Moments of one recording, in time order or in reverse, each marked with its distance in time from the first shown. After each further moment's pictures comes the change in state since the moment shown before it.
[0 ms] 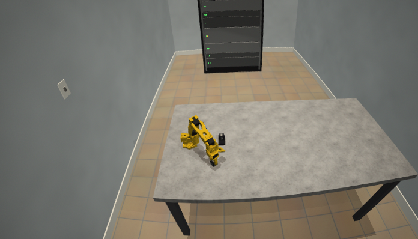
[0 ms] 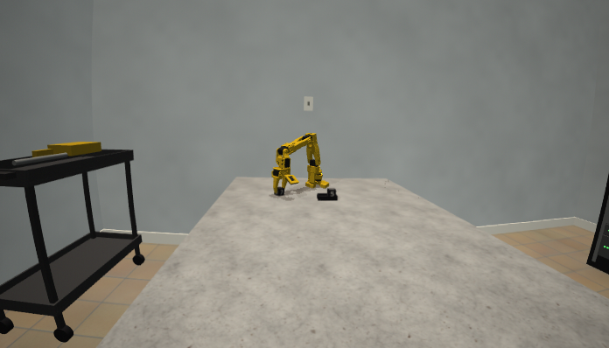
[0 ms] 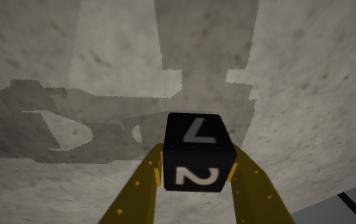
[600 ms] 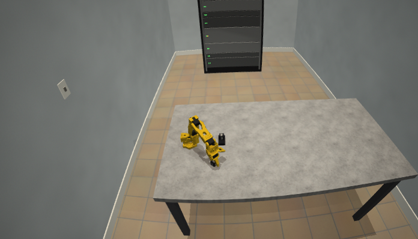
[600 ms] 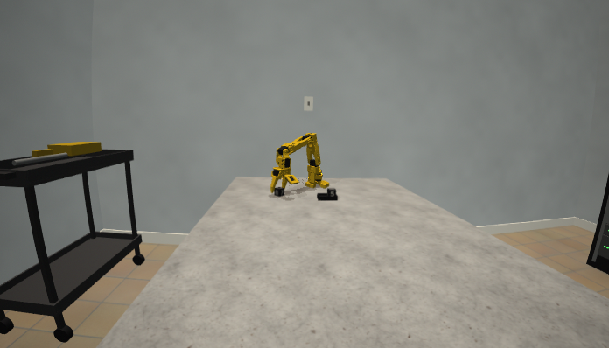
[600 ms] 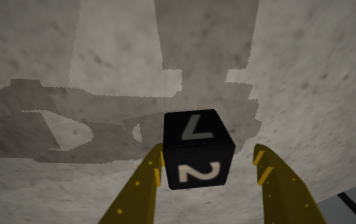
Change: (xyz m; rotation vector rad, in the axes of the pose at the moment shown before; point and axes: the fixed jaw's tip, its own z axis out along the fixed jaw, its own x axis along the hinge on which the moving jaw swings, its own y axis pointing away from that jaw) arm 0.000 0.000 0.000 0.000 0.000 0.000
